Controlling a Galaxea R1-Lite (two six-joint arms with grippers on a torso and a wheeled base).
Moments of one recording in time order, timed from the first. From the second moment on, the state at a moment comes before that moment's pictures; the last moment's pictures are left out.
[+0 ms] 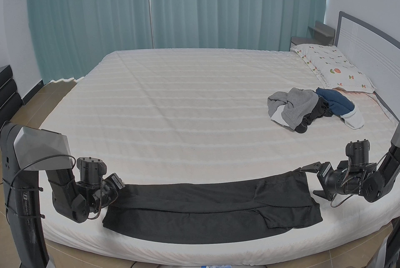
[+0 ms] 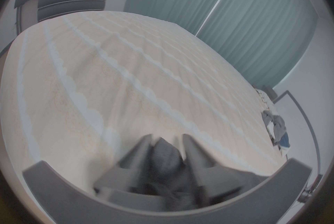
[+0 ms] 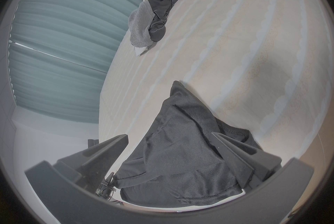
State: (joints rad) left arm -0.13 2.32 -0.49 -1.19 0.13 -0.75; right arm 0.05 1.97 -0.41 -0.86 0.26 0.95
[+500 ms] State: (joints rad) left arm -0.09 2.35 -0.51 -1.30 0.14 -0.77; right arm 0.04 1.97 -0.40 -0.86 0.26 0.95
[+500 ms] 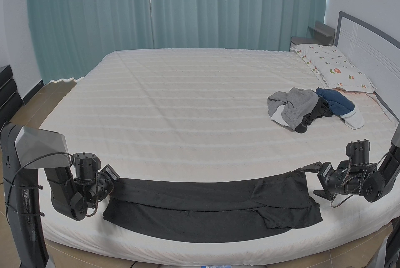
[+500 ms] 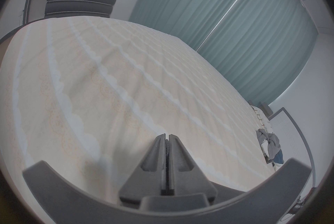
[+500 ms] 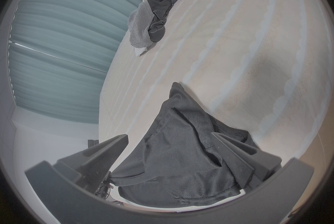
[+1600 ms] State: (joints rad) left arm -0.12 2.20 -0.13 -1.45 0.15 -0.73; right arm 0.04 1.92 -0.38 -0.86 0.26 0.95
